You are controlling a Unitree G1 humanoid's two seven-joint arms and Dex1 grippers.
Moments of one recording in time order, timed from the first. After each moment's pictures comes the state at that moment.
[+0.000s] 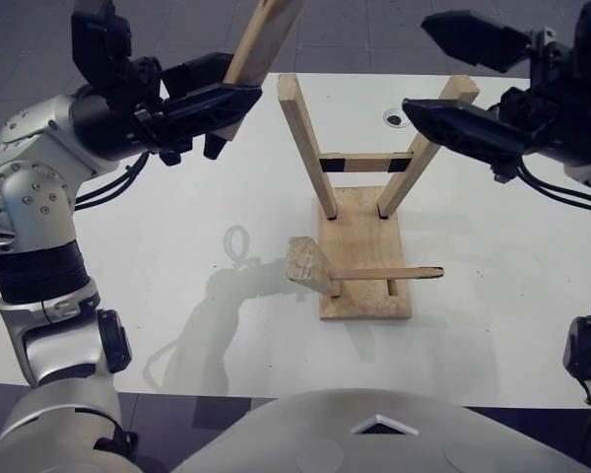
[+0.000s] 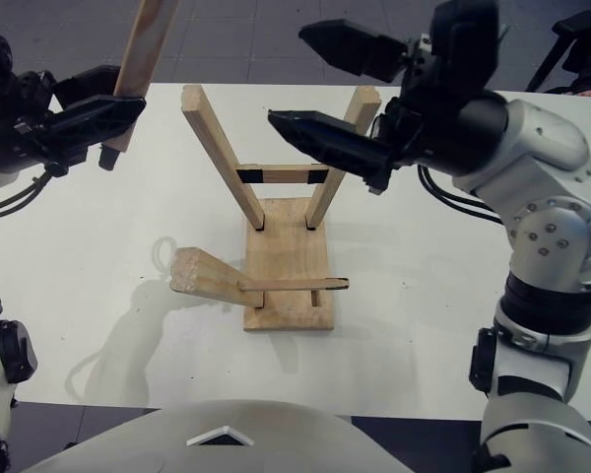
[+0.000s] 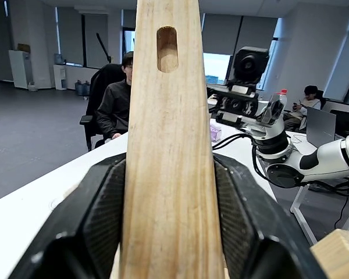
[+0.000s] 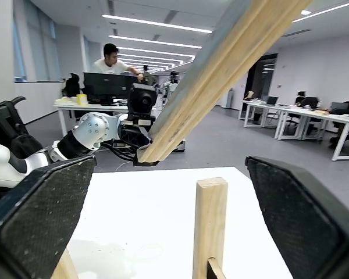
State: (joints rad) left arm -0.55 0.68 0.23 -0.08 -0.90 0.78 -1.15; right arm -0.56 -0.63 -0.09 -0.36 1.00 0.71 0.82
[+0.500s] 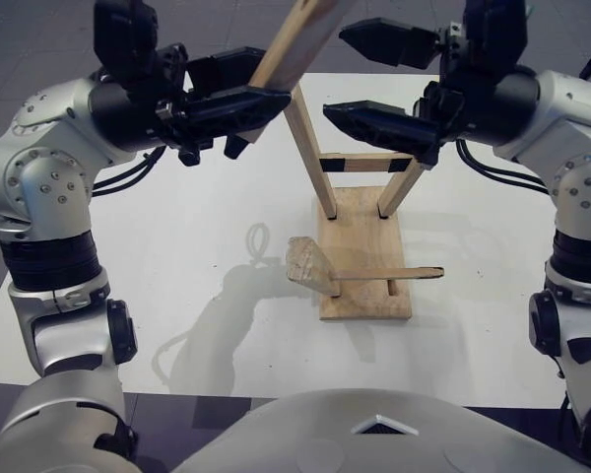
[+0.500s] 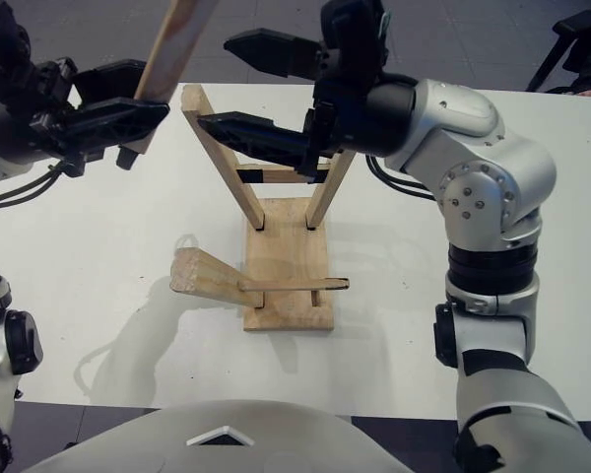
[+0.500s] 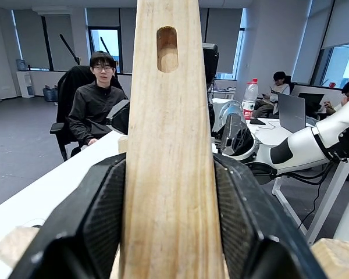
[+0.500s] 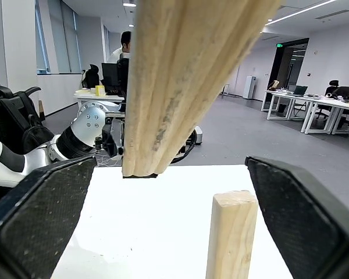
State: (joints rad) left arm -0.59 0.64 0.15 -0.12 -0.90 0.75 -1.17; right arm -0.70 -0.48 0.06 -0.26 0.85 0.71 0.84
